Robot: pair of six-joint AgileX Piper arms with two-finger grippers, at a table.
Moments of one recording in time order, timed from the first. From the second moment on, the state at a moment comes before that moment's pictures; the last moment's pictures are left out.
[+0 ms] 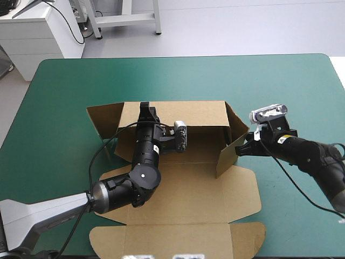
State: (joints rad) left arm -1.04 1.53 -0.98 1.62 0.94 -0.46; right arm 0.18 1.15 -0.84 0.45 0.51 -0.46
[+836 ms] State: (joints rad) left arm -1.04 1.53 -0.98 1.62 0.93 -0.46; right arm 0.18 1.22 -0.76 0.78 0.55 -1.18
